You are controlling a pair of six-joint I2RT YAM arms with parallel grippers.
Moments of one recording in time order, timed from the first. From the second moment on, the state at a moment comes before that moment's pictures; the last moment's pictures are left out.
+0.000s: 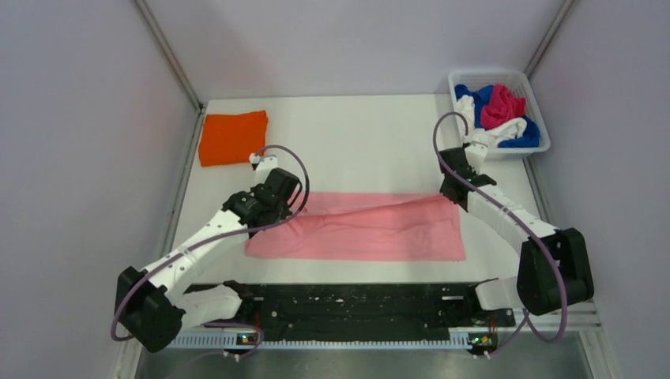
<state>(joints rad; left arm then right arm) -0.61 1.14 0.91 -0.74 -0.54 -0.67 0.29 1.35 0.86 -0.41 0.55 0.54</state>
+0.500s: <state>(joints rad) -0.66 1.04 0.71 -0.85 -0.35 -0.82 0.30 1.29 0.68 -0.47 0.58 0.70</state>
